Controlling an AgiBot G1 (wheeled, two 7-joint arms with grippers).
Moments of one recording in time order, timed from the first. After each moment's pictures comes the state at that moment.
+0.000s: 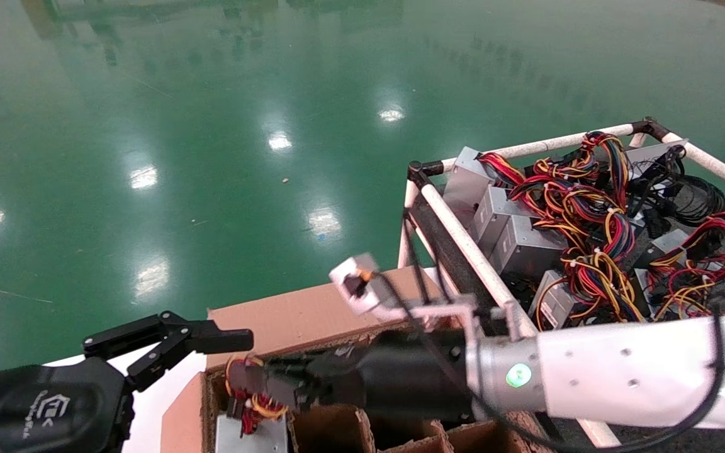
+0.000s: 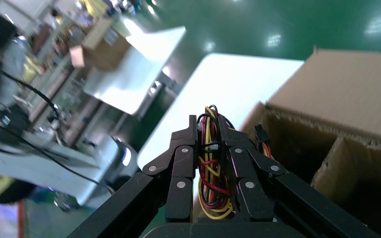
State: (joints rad) left arm -1.09 0.58 0.35 -1.27 0.68 1.47 -0.15; right arm 1.32 -1.06 -0.57 1.30 -1.31 -1.17 1.10
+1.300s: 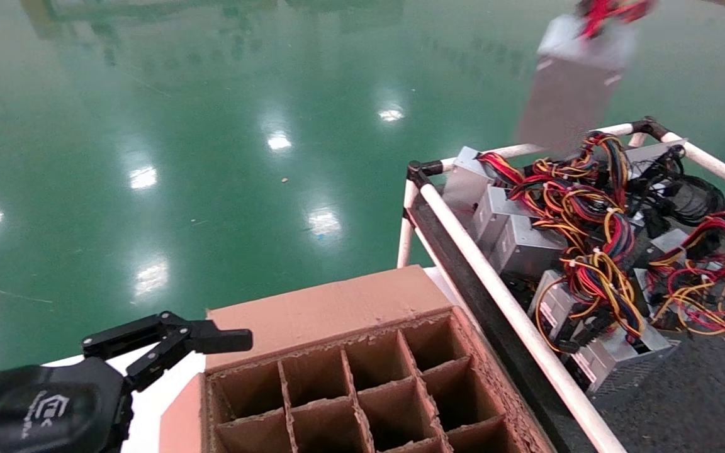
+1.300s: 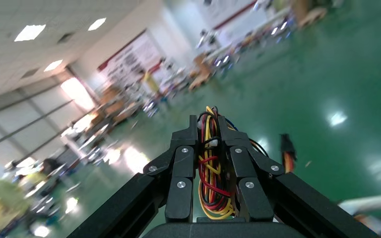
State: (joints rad) left arm -1.09 0.58 0.35 -1.27 0.68 1.47 -0.15; right arm 1.75 -0.66 -0.24 0.87 -1.14 -1.15 1.09
